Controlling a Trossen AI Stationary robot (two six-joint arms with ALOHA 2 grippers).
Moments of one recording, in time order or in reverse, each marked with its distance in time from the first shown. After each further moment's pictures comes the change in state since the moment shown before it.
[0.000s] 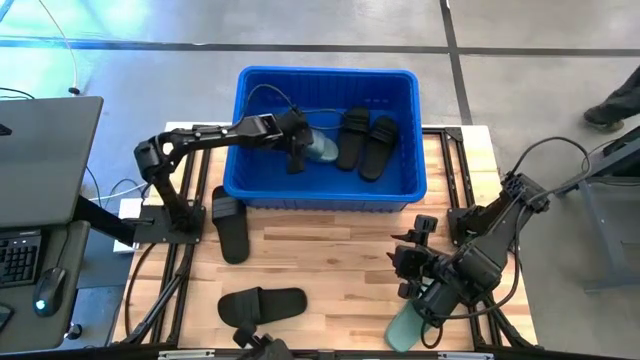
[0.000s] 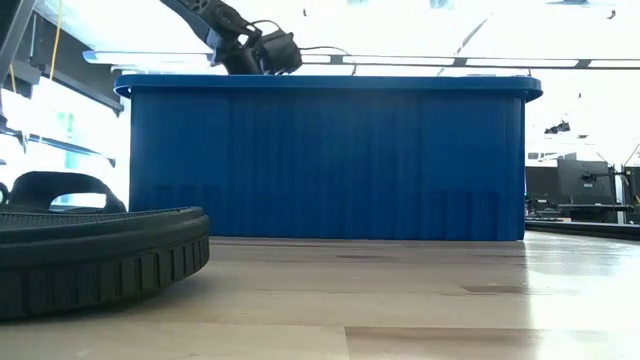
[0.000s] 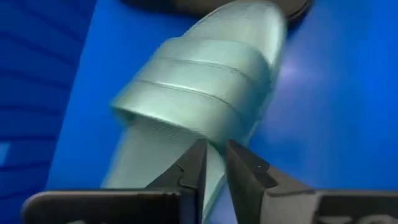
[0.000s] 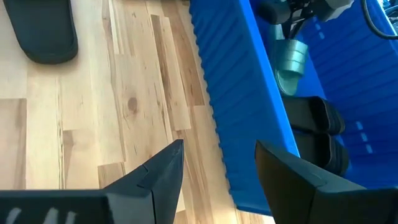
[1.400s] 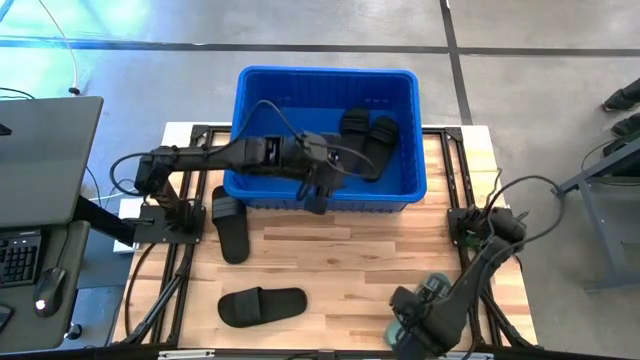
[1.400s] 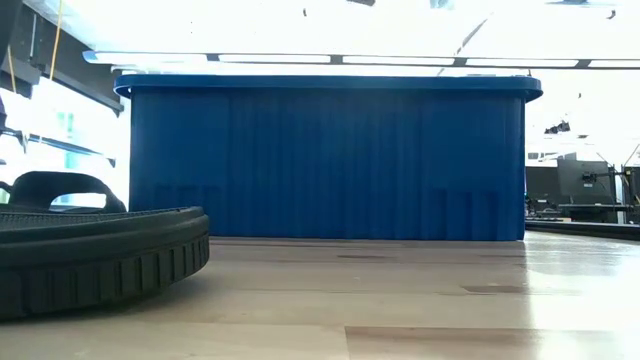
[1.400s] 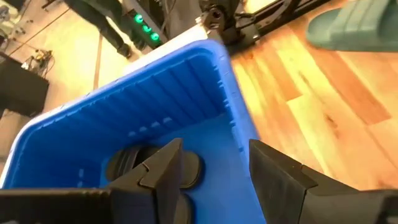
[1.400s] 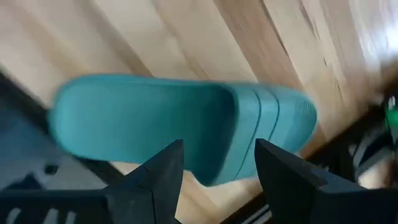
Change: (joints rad) left arm -0.484 -0.004 0.506 -0.130 0.025 0.128; right arm 0.092 0.342 0.000 0.014 -0.801 0.680
